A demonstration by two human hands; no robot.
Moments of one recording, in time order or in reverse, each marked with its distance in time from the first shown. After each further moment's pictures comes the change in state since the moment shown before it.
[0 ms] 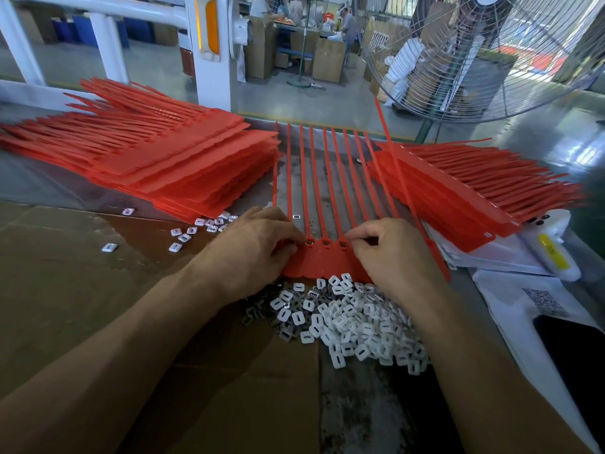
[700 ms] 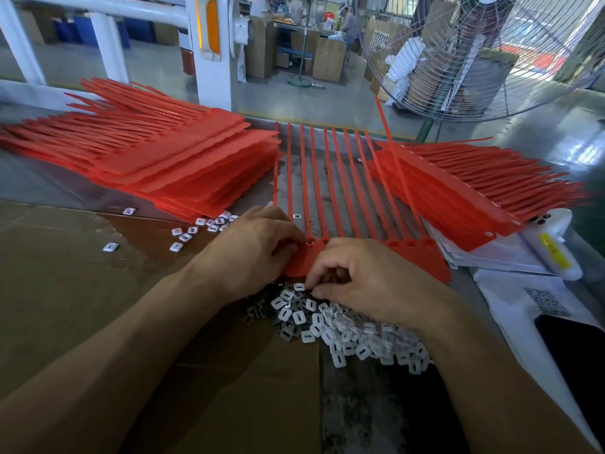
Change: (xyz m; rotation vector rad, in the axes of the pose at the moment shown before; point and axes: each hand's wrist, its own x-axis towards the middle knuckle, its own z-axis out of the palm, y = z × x) left_hand -0.001 0.002 0.001 -0.016 0.027 0.011; right_hand -0.019 -0.027 -0.007 -0.009 -0.476 -0.317
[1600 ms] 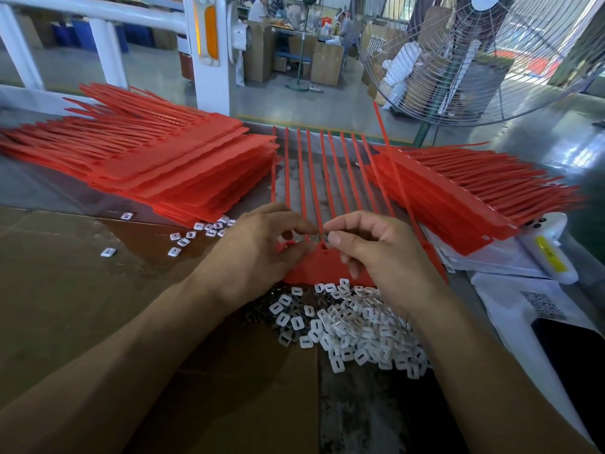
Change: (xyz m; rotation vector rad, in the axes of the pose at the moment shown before) left_hand 0.001 0.013 0.000 -0.210 0.180 0.033; right_hand 0.005 0.012 -0.001 0.661 0.402 0.154
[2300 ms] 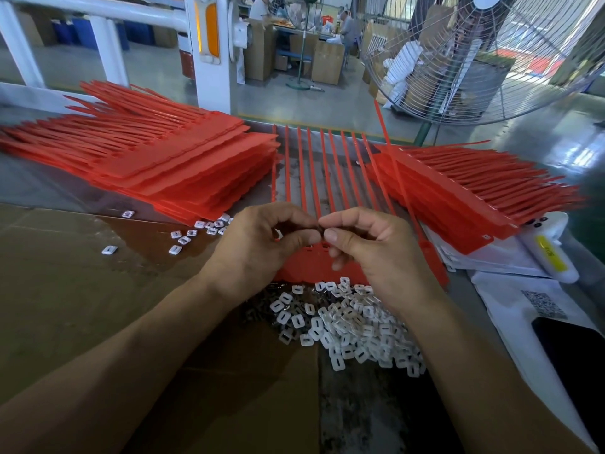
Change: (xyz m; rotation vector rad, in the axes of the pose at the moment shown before) left_hand 0.001 0.006 0.004 -0.344 0.067 -0.122; right_hand 0.003 0.004 0.006 0.069 0.021 -0.118
